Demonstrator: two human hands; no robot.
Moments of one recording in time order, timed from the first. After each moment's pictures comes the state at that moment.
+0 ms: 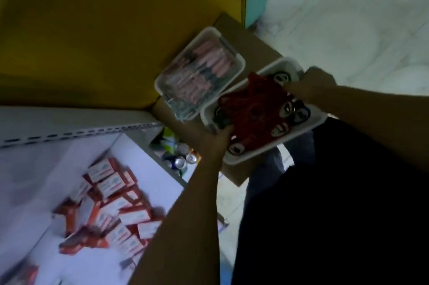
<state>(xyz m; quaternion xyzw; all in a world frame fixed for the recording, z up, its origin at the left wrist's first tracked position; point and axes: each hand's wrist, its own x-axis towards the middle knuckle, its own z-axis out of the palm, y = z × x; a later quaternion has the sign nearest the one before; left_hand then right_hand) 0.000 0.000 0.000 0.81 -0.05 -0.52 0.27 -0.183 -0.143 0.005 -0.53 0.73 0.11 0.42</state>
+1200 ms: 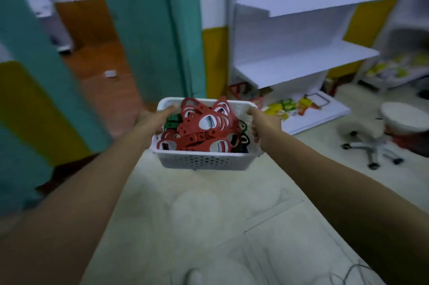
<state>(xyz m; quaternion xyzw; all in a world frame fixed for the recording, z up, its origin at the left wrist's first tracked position) -0.759 -0.083 0.306 0.41 -0.69 -0.59 0.12 -0.874 0.139 0.298 0.10 0.71 -0.67 0.18</state>
